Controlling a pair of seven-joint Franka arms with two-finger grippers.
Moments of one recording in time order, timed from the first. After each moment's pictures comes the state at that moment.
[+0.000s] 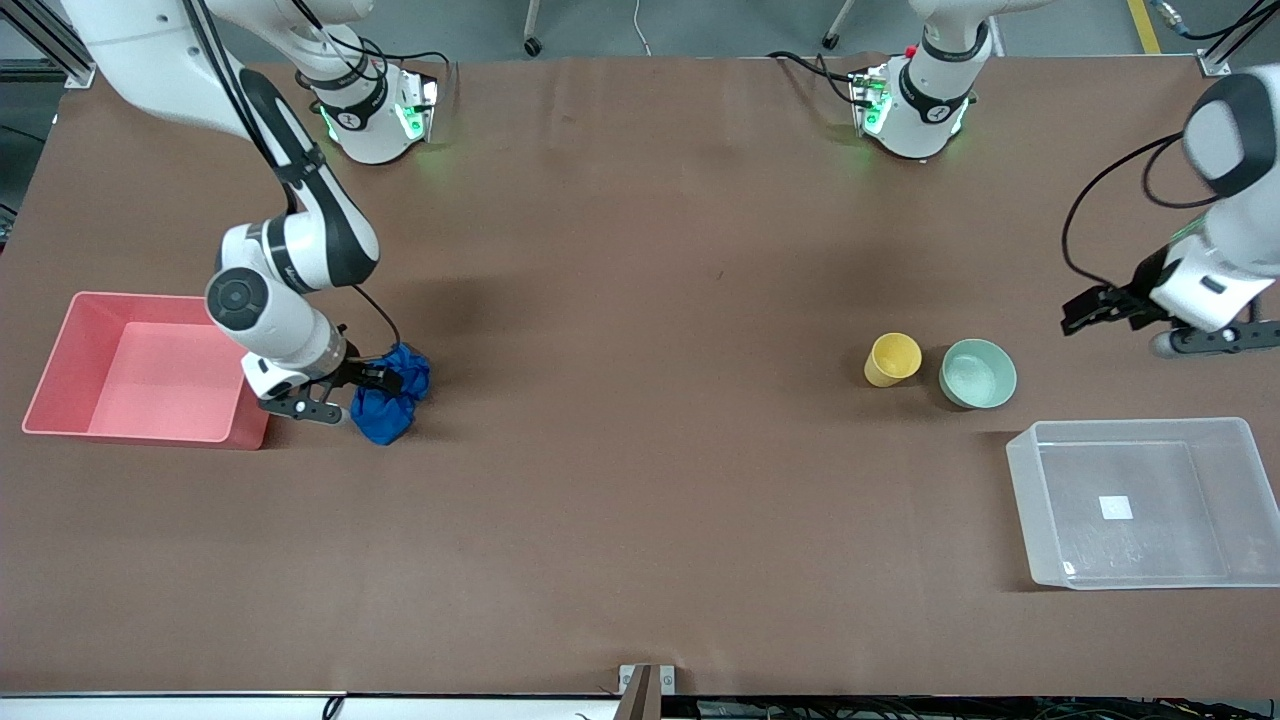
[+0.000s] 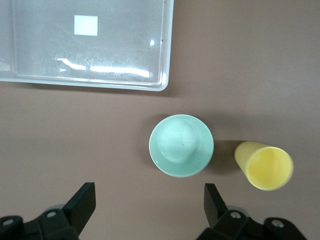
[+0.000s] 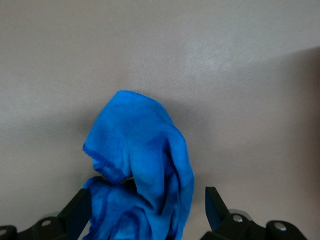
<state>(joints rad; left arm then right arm) 0.18 -0.02 -0.06 -2.17 -0.01 2.19 0.05 0.00 0.38 0.14 -2.20 -0.11 2.56 0.41</state>
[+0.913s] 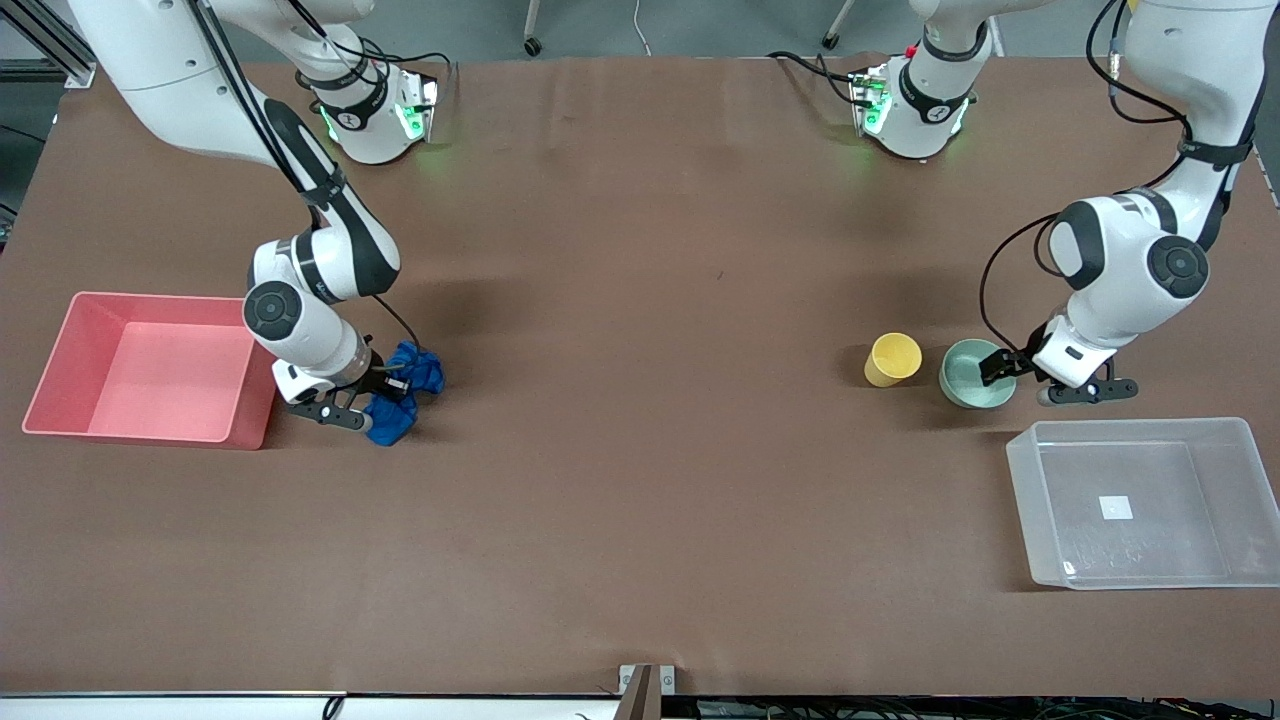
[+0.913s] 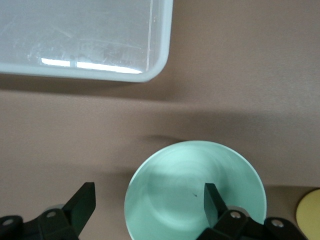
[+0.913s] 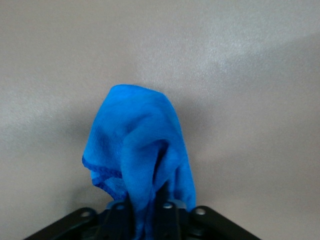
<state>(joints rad) 0.18 0.31 -0.07 -2.29 -0.01 2.67 0.03 0.02 0.44 0.15 -2.18 -0.12 2.62 0.51</state>
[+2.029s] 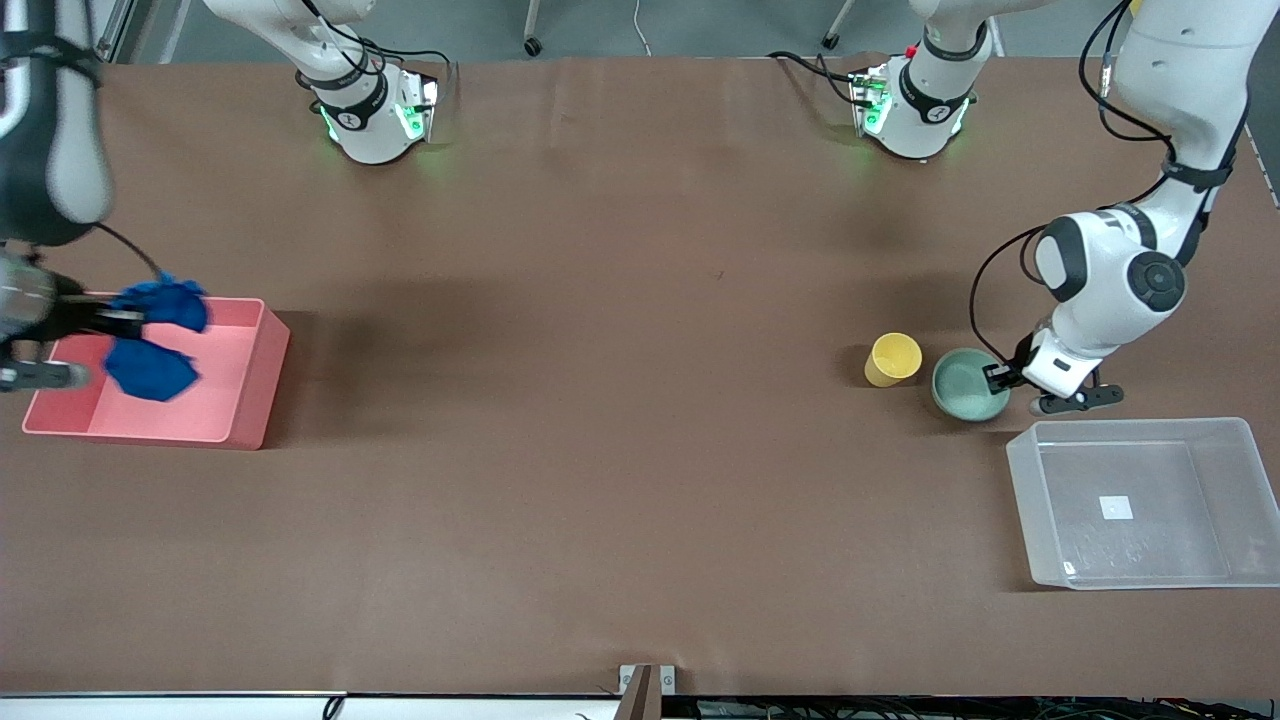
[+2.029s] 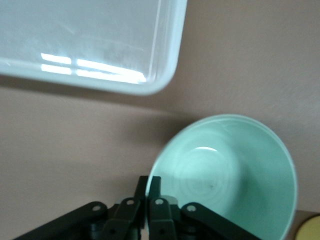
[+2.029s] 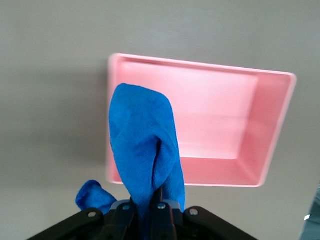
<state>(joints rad) 0.18 0.31 -0.08 -2.27 -0.01 2.66 -0.04 -0.02 0.16 -0.26 -1.76 -0.12 1.76 -0.32</state>
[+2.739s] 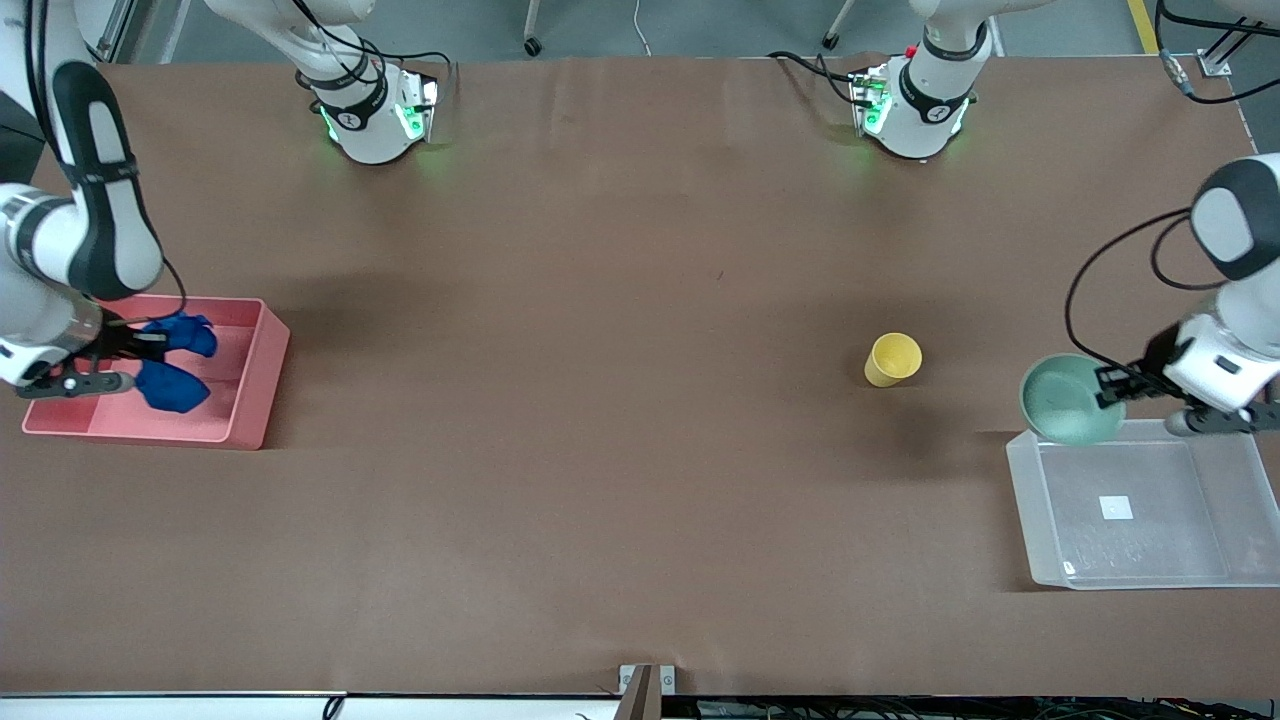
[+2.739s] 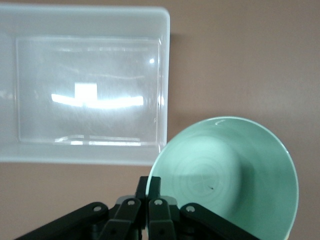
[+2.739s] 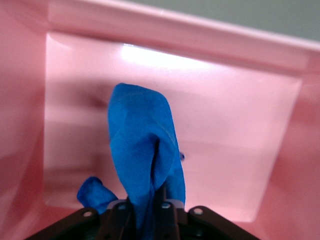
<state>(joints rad) 0.19 0.29 -0.08 -1.72 -0.01 2.12 0.11 -0.04 0.34 -0.35 -2.11 -0.04 2.35 -0.46</state>
